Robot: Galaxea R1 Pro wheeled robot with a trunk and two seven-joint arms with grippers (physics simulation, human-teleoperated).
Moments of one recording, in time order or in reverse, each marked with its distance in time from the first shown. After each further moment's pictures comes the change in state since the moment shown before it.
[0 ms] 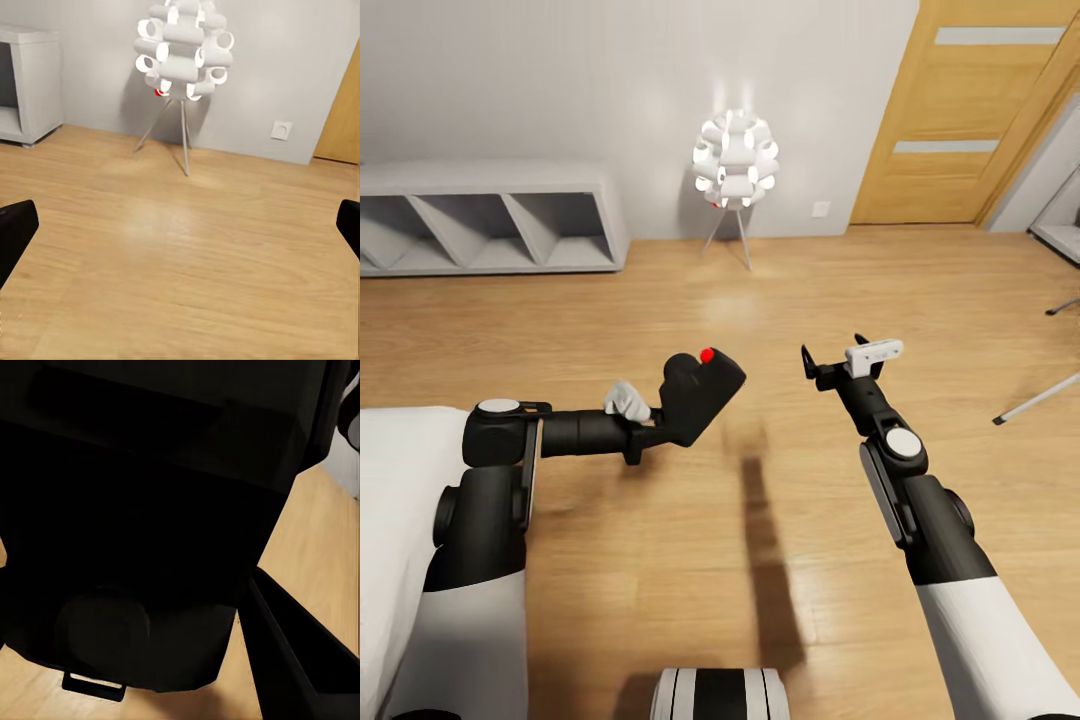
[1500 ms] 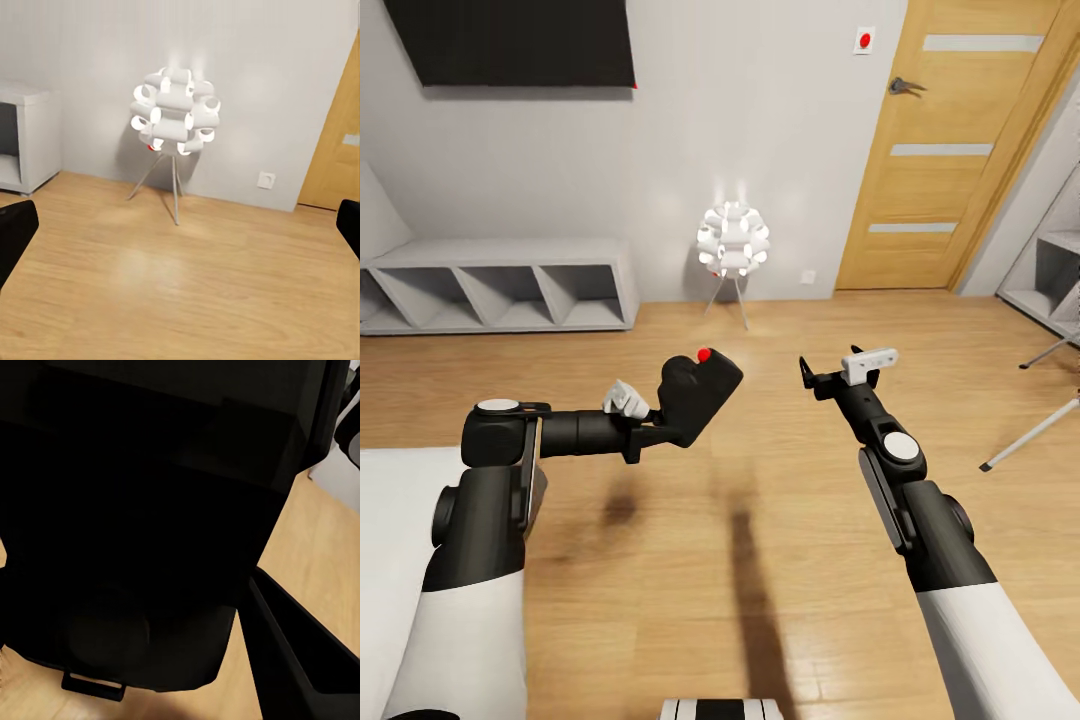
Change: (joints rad) left arm 0.000 0.003 0.001 0.000 -0.002 0.050 0.000; right arm 0.018 0.000 0.004 0.000 -0.001 0.059 0.004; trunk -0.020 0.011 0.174
